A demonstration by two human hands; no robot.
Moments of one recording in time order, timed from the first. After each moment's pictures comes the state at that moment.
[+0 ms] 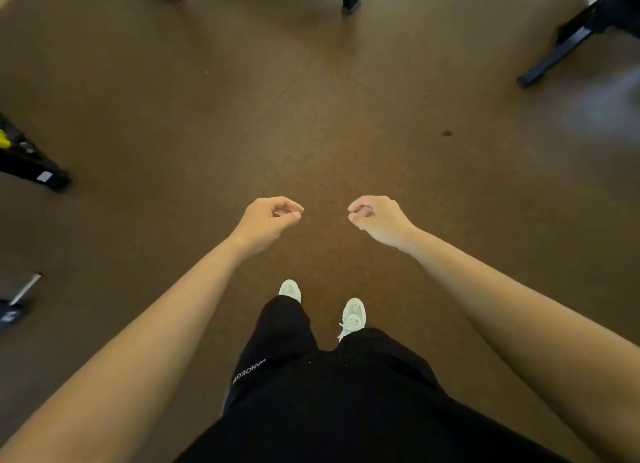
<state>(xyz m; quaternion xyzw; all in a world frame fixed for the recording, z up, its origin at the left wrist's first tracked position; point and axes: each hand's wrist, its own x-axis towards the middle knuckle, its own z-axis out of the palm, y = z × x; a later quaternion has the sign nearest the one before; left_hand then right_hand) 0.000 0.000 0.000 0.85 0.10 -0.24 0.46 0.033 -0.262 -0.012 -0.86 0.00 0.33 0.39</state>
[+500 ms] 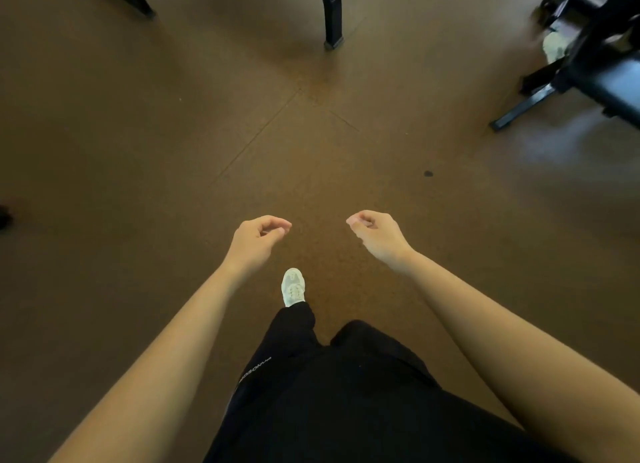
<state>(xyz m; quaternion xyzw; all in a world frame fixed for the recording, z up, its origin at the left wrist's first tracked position) 0.158 0.062 -0.036 0.80 0.16 -0.22 0.54 0.192 -0.202 -0.018 -0.84 0.12 0.30 0.44</state>
